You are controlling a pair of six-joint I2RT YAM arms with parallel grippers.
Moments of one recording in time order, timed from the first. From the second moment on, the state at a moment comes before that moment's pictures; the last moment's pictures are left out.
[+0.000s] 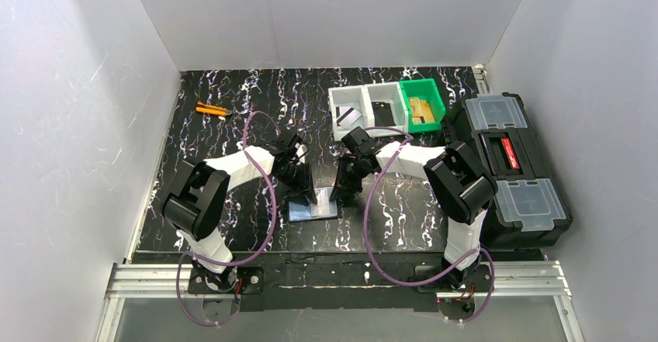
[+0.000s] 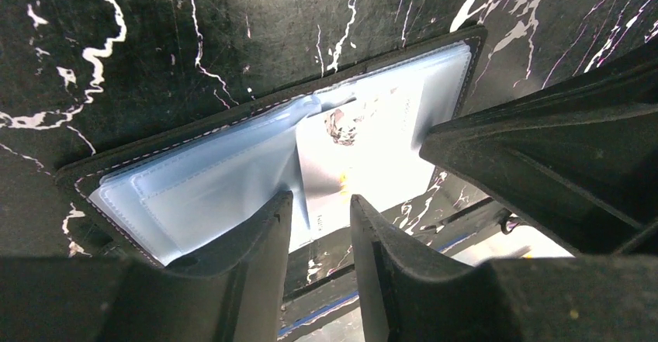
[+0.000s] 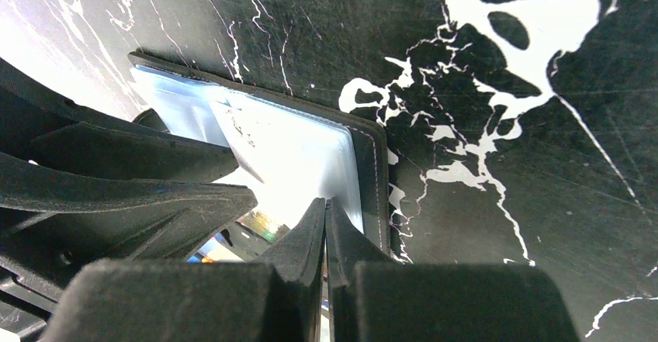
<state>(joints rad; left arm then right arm) -0.51 1.69 0.96 -0.58 0.37 -0.62 0.72 1.88 1.12 -0.39 -0.45 0.87</state>
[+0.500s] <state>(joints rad) -0.50 1.71 0.95 -0.52 0.45 -0.63 0.72 1.88 1.12 -0.39 -0.45 0.87</state>
